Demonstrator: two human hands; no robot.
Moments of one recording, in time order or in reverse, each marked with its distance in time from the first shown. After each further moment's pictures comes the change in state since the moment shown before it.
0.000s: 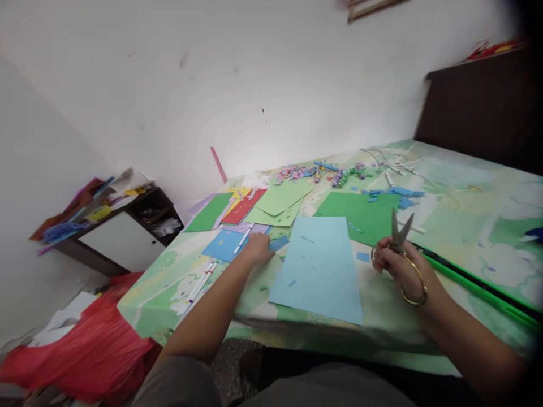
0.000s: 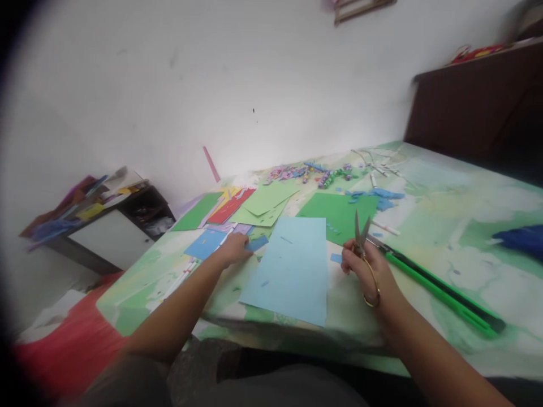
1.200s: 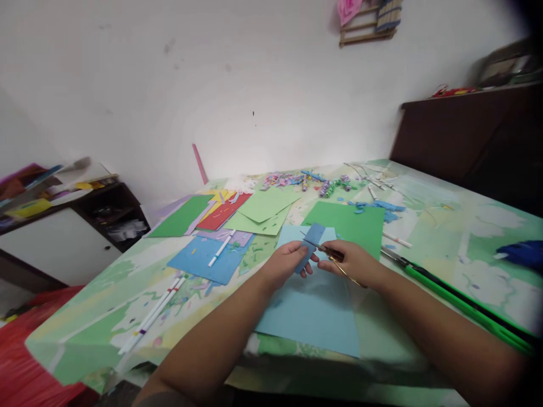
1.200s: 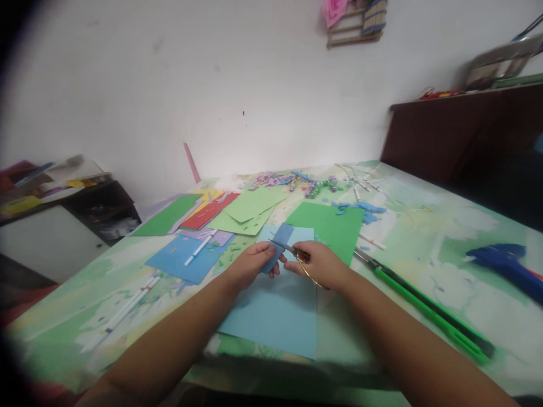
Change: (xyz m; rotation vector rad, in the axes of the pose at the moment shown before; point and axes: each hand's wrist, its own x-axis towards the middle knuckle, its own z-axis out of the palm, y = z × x) left_hand -0.007 0.090 0.017 -1.546 -0.267 0.333; right_hand 0.052 -0.007 0.042 -0.789 -0.689 -0.178
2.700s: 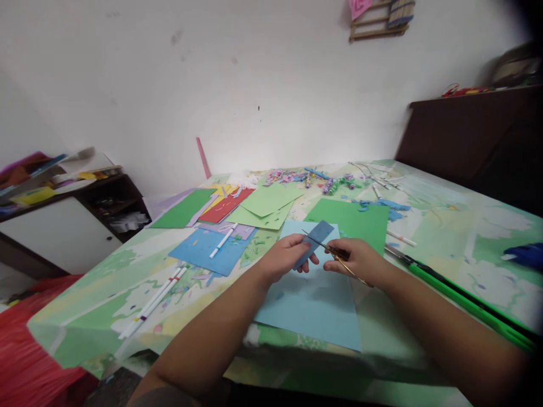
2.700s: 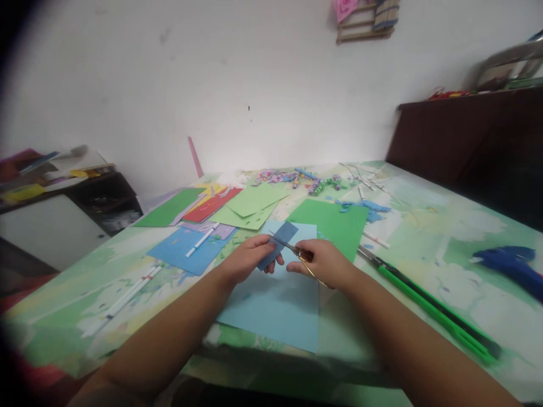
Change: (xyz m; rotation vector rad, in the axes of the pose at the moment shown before) left_hand -0.013 0.018 0.002 0.177 0.014 -0.013; right_hand -0.007 -0.007 -0.004 -0.045 0.010 -0.007
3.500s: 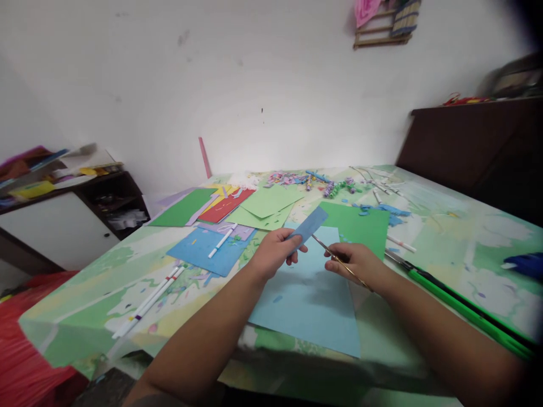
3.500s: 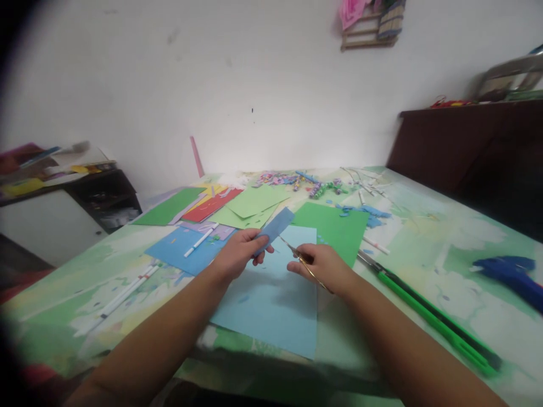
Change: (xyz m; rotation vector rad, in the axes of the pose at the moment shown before) left_hand 0.002 -0.002 -0.013 -0.031 0.187 0.112; right_hand -0.001 0.004 0.002 0.050 -0.008 0.035
